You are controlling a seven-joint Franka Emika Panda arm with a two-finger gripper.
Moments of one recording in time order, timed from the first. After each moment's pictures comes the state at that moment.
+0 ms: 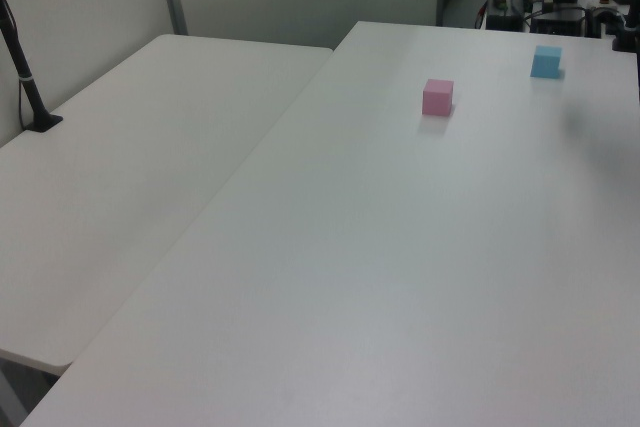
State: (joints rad) arm -0.25 0.02 -0.30 -1.81 -0.14 1.88 -0.70
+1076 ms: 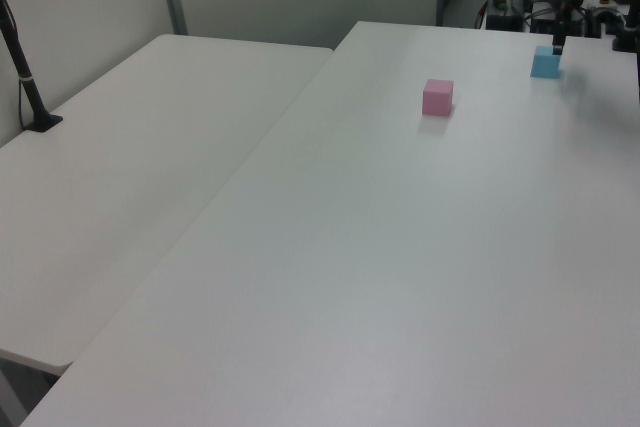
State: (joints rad) arm -0.42 0.32 -0.38 -1.86 -0.10 2.36 -0.74
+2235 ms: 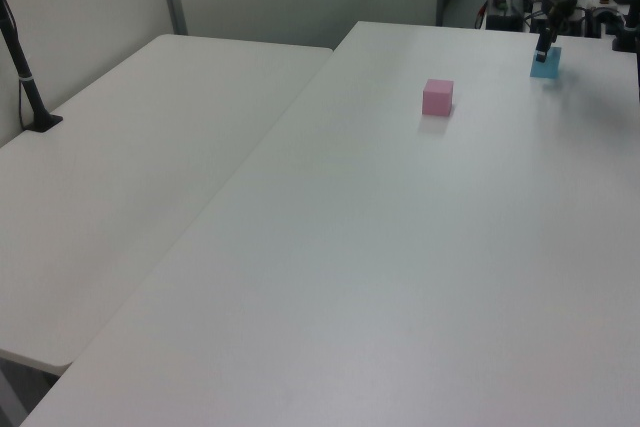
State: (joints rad) arm -0.44 0.40 -0.37 -1.83 0.10 2.42 -0.74
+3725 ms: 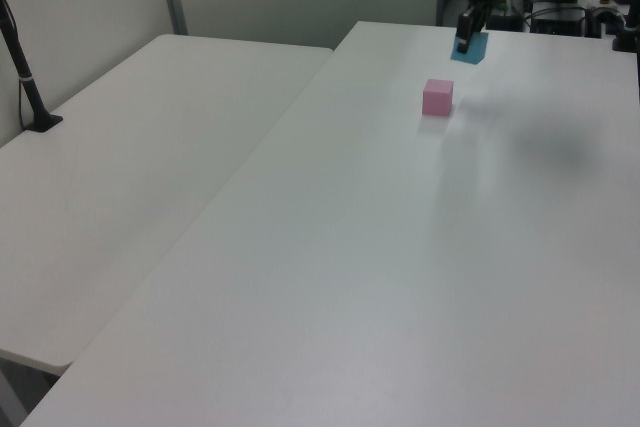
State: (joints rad) arm -0.27 0.36 -0.18 -1.62 0.10 2.16 -0.30
